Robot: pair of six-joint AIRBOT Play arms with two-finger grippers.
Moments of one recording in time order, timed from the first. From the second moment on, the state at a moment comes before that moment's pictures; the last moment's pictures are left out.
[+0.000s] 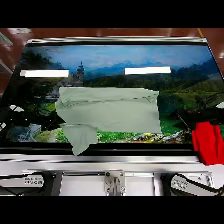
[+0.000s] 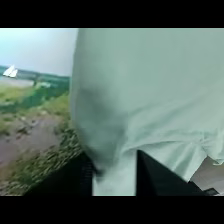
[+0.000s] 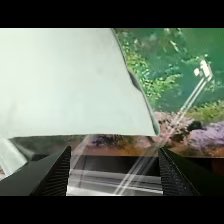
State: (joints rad) left arm 0.33 -1.50 0.82 0.84 -1.09 -1.26; right arm -0.49 -1.36 0.93 -0.98 1.33 1.36
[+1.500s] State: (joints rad) left arm 0.29 -1.02 1.72 0.82 -1.02 -1.16; right arm -0.28 -1.05 1.51 -0.81 1.10 1.10
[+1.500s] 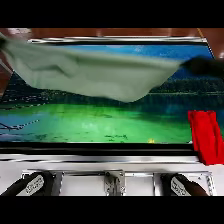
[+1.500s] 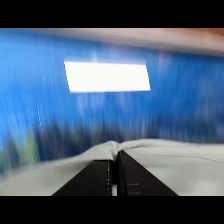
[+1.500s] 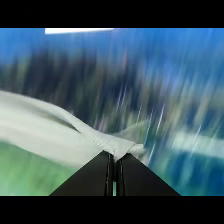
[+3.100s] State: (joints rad) left arm 0.26 -1.22 1.34 0.88 -1.00 -1.23; right arm -0.13 -1.42 1.43 -1.36 1.06 1.41
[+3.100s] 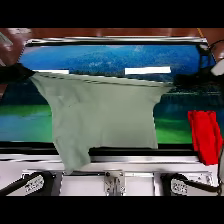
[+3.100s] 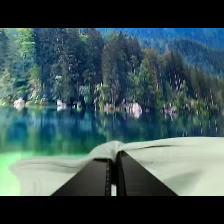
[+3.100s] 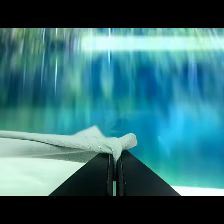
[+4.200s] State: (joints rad) left arm 0.21 -1.70 1.39 1.02 -0.96 -1.24; right arm -0.03 -1.76 1.41 -1.22 0.76 1.47
